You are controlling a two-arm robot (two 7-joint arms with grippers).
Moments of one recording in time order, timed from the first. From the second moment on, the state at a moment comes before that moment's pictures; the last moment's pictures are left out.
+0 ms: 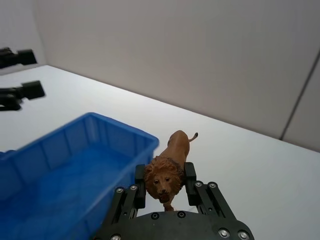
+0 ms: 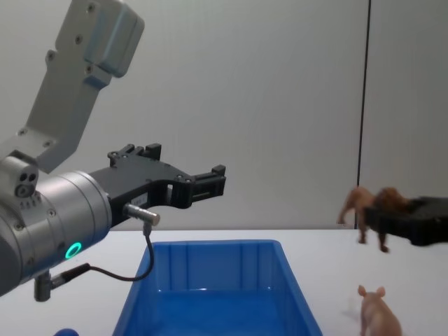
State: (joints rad) left arm -0.24 0.38 0.45 -1.63 -0.20 0.01 -0.01; right arm 0.17 0.36 -0.21 -1.57 0.30 0.16 0.44
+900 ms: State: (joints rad) left arm -0.24 0.38 0.45 -1.63 -0.20 0.01 -0.01; right arm 0.32 0.22 -0.32 -1.42 0.28 0.26 0.61
